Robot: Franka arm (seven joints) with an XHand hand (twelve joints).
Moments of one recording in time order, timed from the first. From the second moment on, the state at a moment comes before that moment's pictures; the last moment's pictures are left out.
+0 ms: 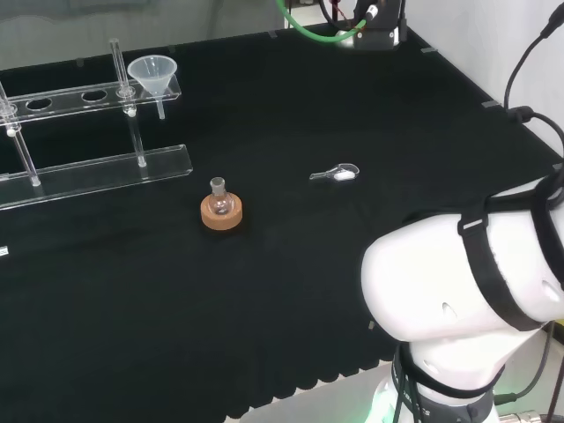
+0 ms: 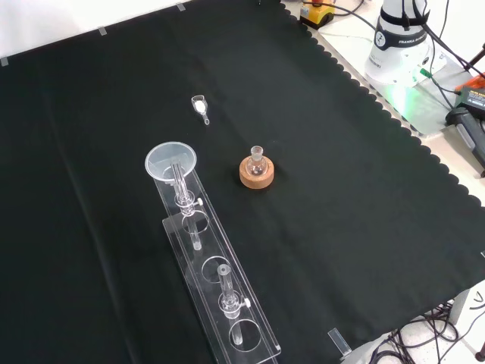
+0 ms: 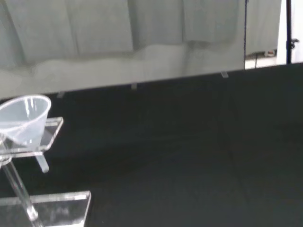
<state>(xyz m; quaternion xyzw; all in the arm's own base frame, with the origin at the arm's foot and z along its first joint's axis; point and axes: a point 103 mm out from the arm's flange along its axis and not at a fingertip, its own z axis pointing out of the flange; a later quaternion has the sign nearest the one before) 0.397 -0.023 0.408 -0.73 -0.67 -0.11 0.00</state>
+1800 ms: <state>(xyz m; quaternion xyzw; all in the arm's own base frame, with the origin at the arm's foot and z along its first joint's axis) 0.619 0.186 0.300 -0.67 -0.74 0.00 0.11</state>
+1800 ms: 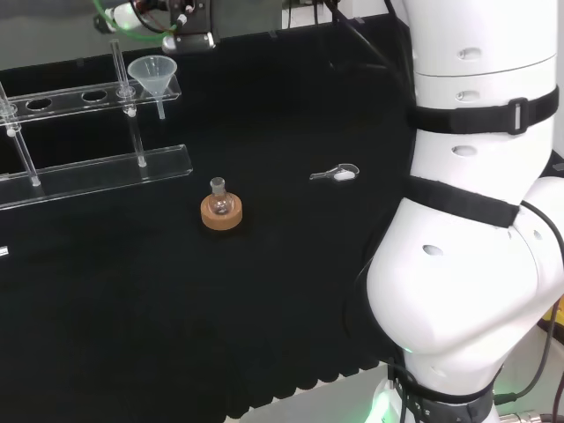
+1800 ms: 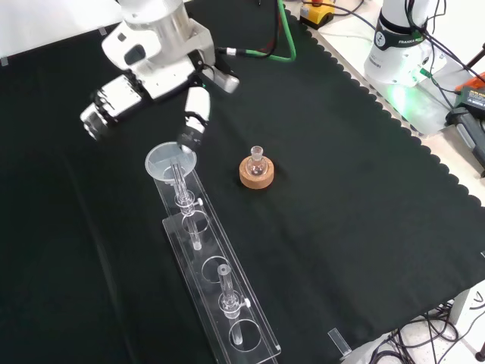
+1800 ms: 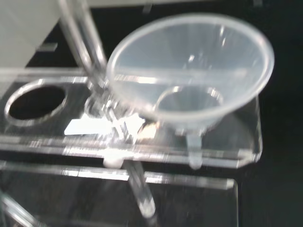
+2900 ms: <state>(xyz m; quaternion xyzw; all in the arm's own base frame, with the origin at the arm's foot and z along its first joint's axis) 0.589 0.105 0.234 -0.67 -0.71 0.07 0.20</state>
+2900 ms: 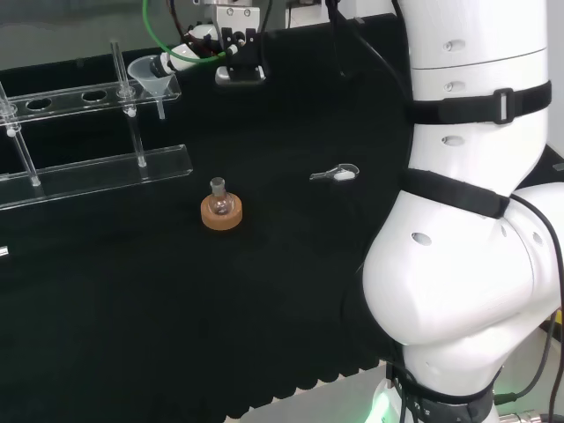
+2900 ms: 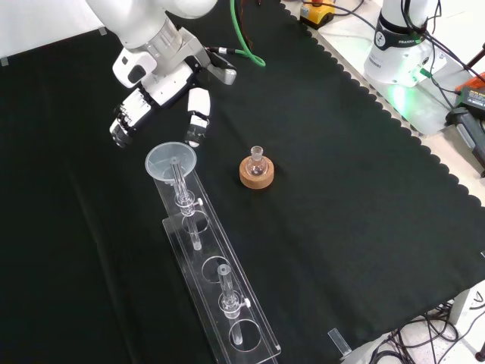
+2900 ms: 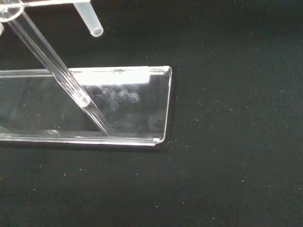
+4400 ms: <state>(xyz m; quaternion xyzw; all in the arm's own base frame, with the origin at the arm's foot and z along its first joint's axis) 0.601 0.142 0.238 -0.64 -0.74 0.08 0.18</state>
